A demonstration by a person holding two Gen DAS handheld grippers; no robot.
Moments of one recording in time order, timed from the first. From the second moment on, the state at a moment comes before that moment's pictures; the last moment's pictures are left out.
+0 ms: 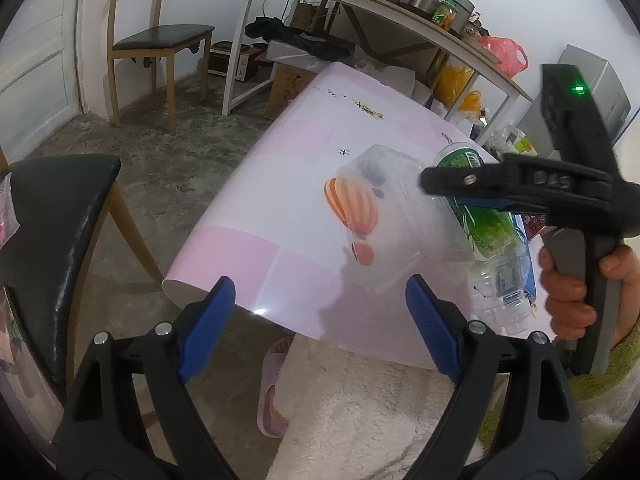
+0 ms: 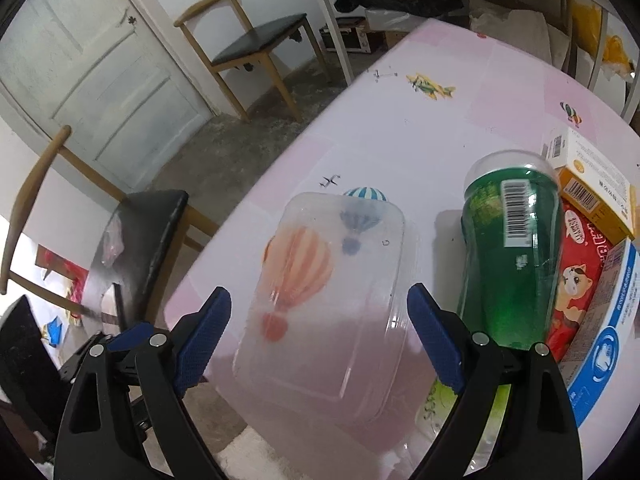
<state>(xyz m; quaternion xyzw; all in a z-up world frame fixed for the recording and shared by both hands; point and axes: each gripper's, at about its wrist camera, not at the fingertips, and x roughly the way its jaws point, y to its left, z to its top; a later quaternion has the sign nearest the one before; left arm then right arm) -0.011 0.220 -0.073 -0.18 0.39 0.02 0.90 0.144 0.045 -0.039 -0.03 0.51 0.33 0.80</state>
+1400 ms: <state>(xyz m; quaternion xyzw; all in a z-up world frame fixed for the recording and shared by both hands) 0.035 0.184 -0.061 -0.17 0.39 -0.05 0.90 0.150 -0.053 -0.028 0.02 0.51 0.23 0.83</state>
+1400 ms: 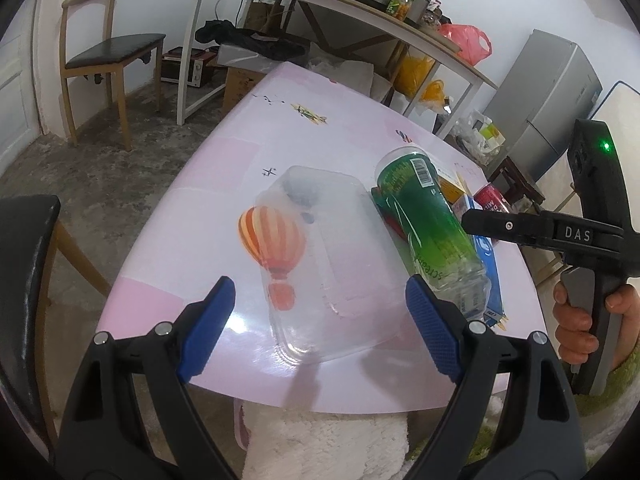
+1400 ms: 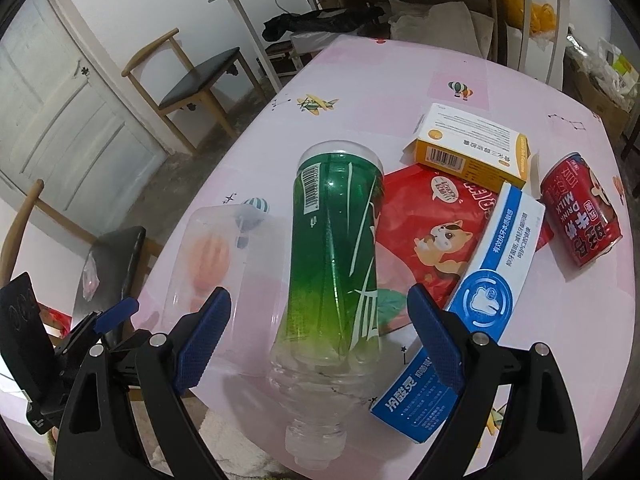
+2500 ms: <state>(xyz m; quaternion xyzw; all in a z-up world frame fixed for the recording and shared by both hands) 0.046 0.178 -0.067 -0.17 0.40 -0.06 0.90 0.154 -0.063 -0.032 0.04 0.51 0.22 0.83</state>
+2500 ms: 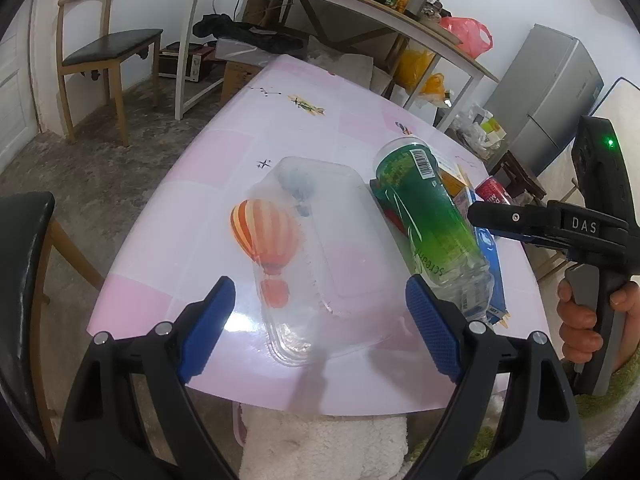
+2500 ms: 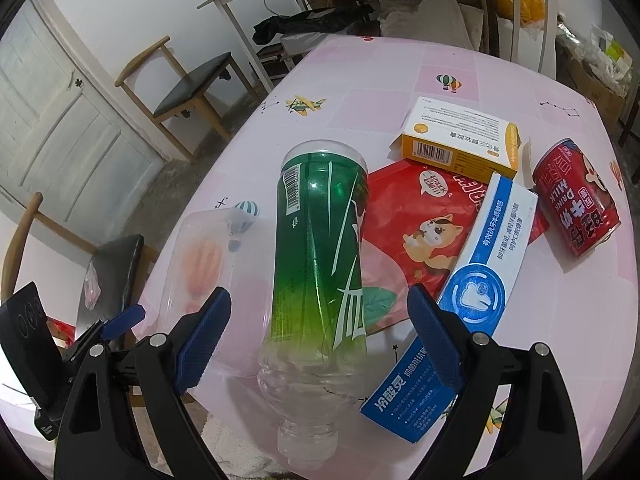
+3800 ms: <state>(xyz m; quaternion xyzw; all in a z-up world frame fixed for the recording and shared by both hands) 0.041 0.189 -0.073 -0.17 0.40 -0.05 0.90 0.153 -0.059 -0.034 0.04 0.51 0.22 0.83</state>
